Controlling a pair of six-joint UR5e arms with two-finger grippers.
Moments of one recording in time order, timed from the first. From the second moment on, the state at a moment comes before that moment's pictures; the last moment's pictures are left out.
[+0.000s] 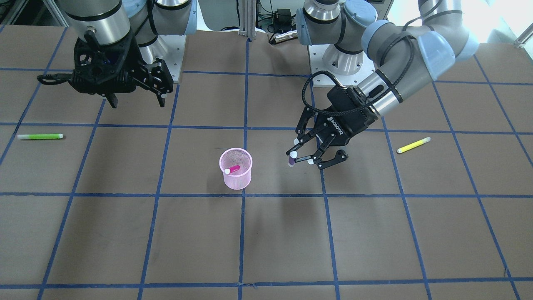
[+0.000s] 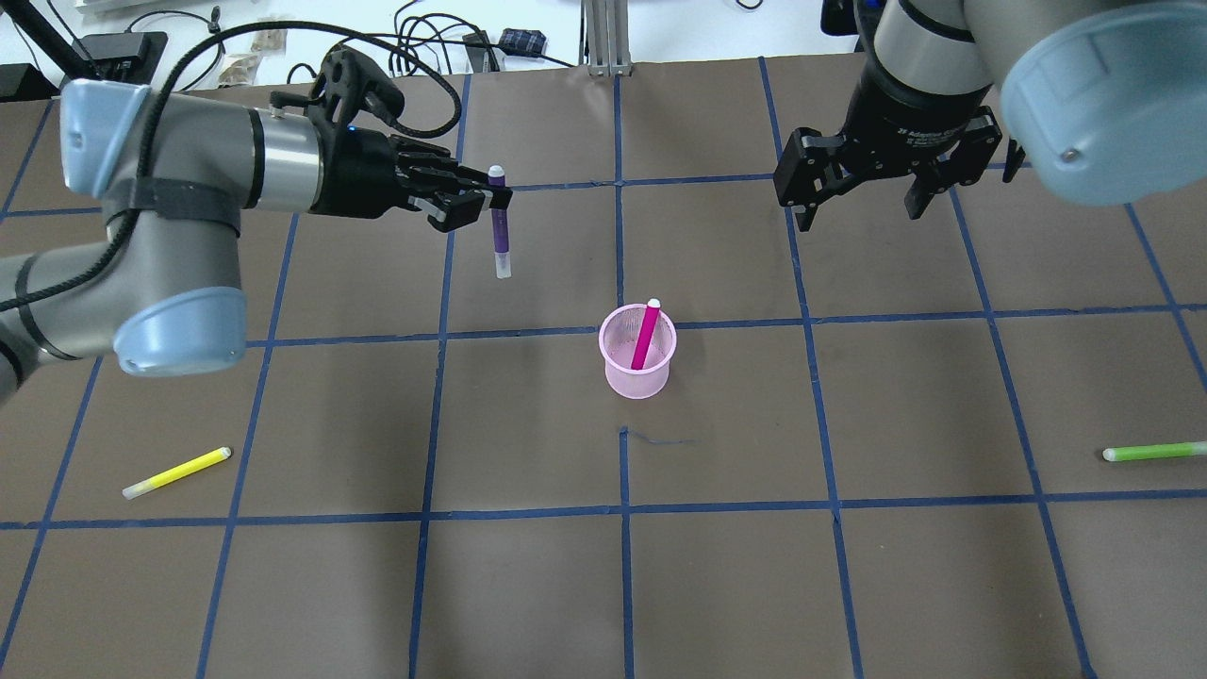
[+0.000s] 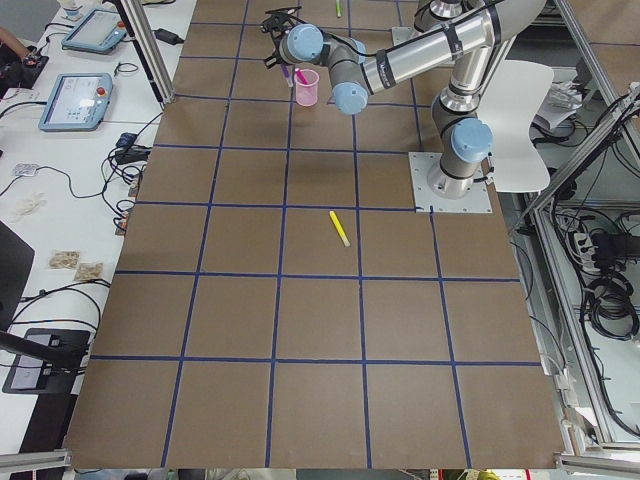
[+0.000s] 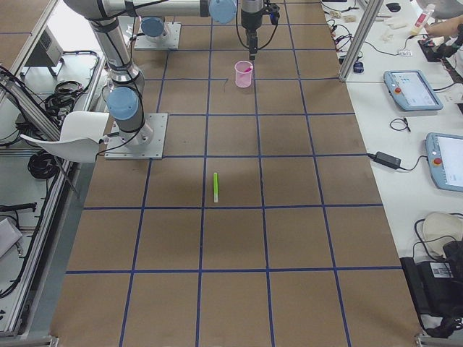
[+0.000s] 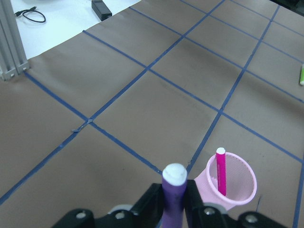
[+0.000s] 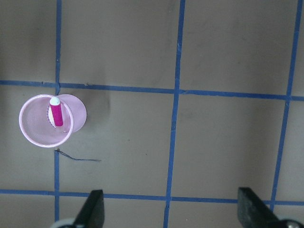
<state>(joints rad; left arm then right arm) -1.48 -1.66 -2.00 -0.62 0.74 0.75 1.64 -1.58 1.57 -1.57 -1.59 0.01</state>
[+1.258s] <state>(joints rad) -1.66 -1.85 -2.15 -0.09 0.74 0.43 1.59 -1.58 1.58 -1.54 -1.60 -0.04</state>
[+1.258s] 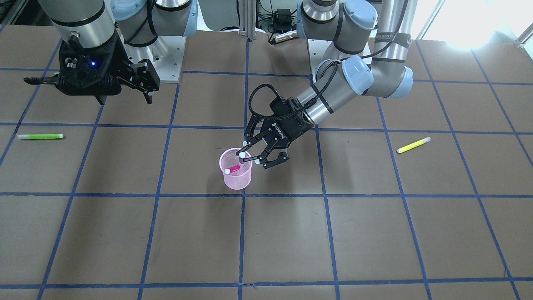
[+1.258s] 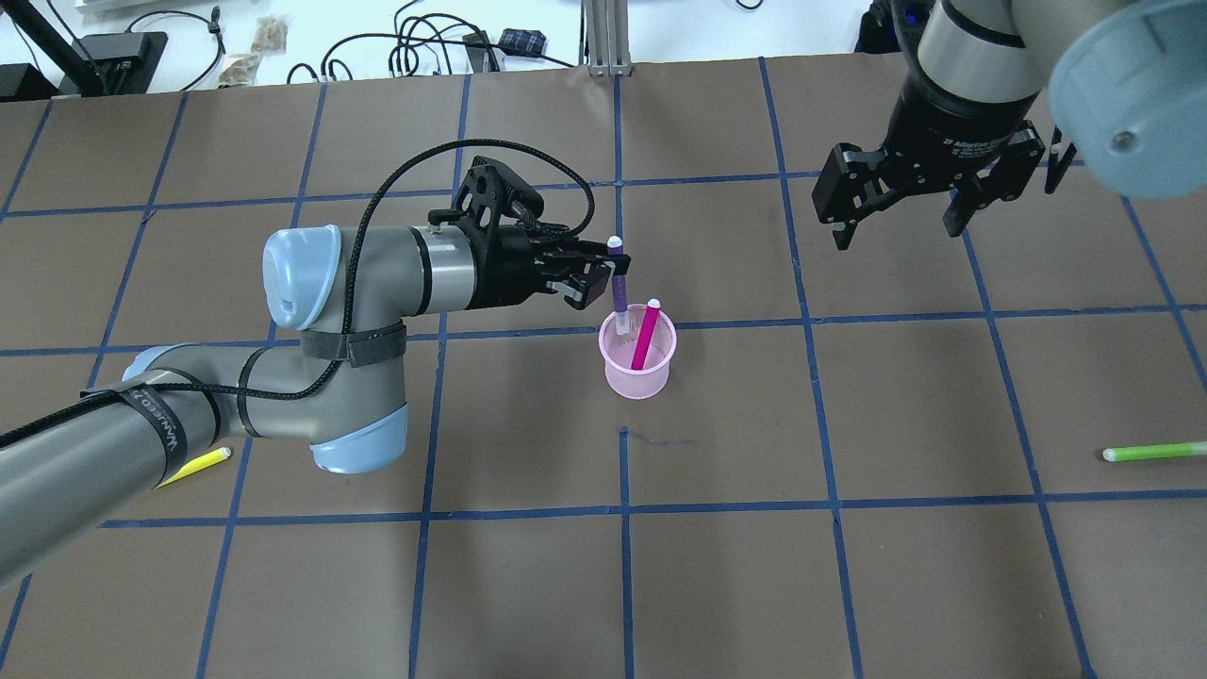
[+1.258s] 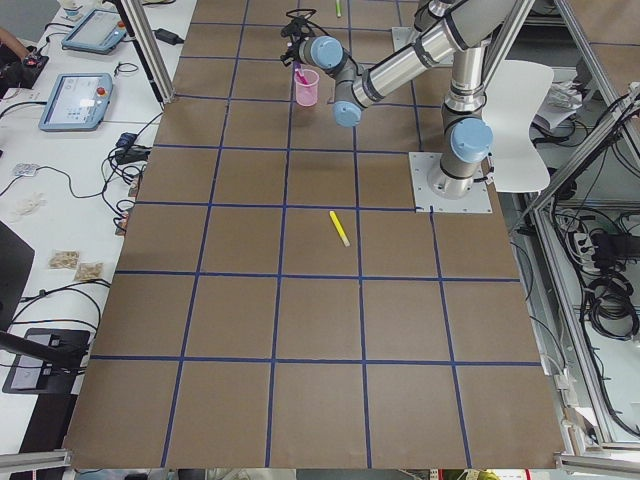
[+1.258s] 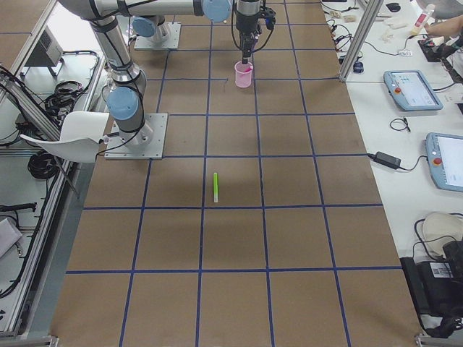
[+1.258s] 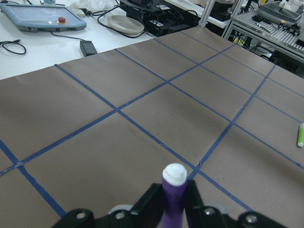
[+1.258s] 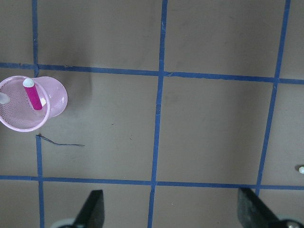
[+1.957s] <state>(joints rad) -1.68 -1.89 -2.14 -0.09 0.74 0.42 1.60 -1.58 1.58 -1.54 -1.60 -0.04</state>
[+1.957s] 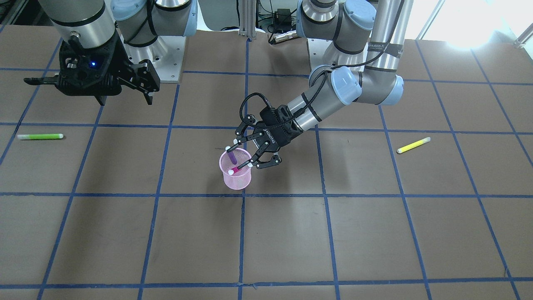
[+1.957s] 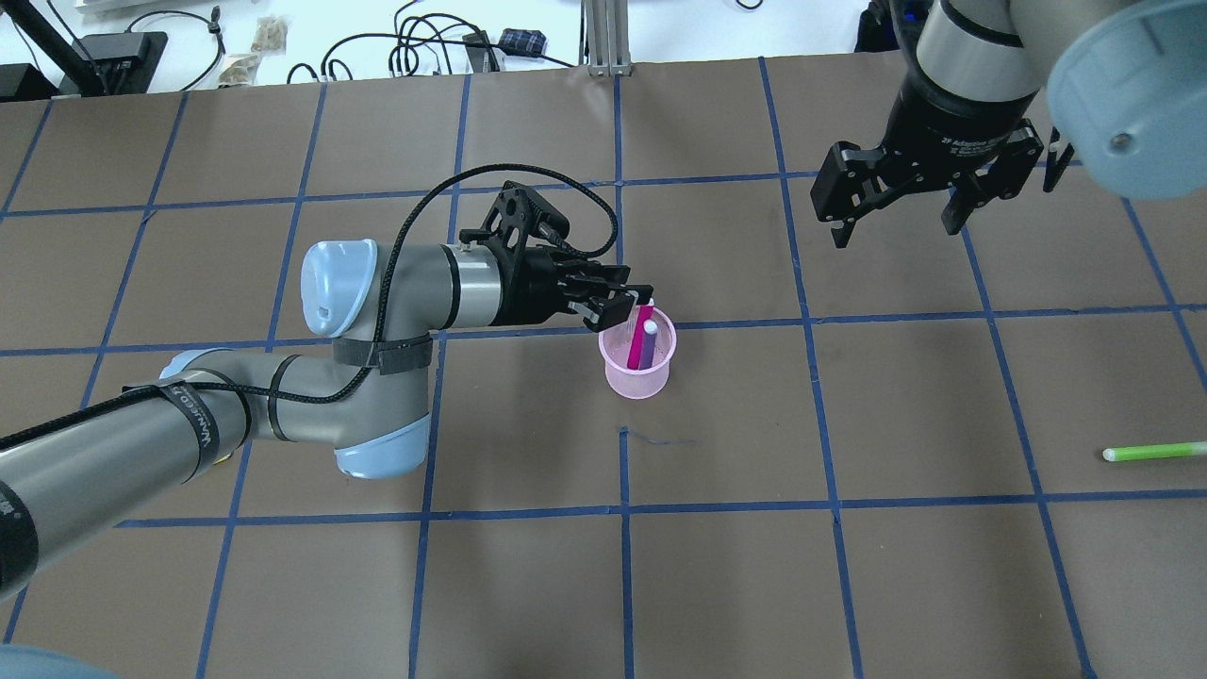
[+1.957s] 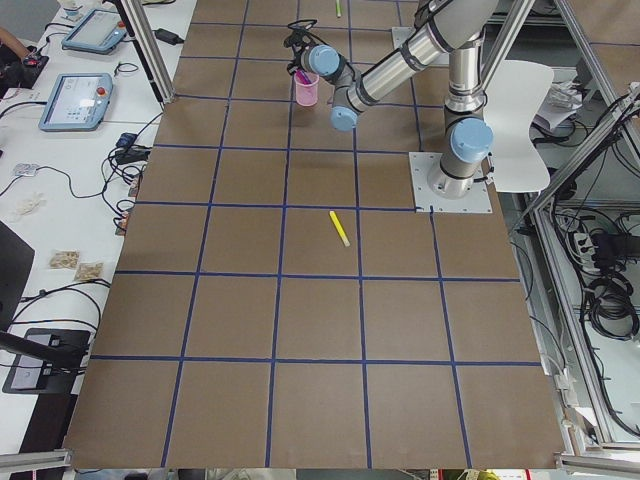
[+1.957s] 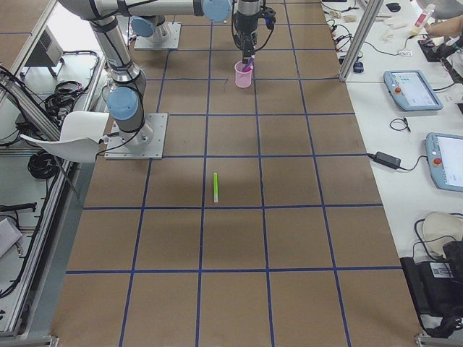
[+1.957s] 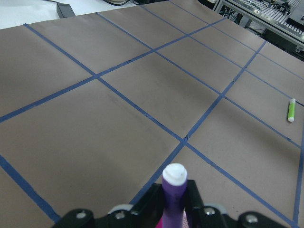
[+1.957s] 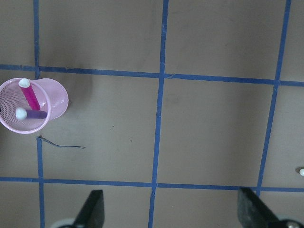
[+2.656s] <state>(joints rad) -1.67 -1.85 -1.97 -0.29 0.84 0.24 1.60 -1.58 1.58 -1.54 -1.60 -0.04</state>
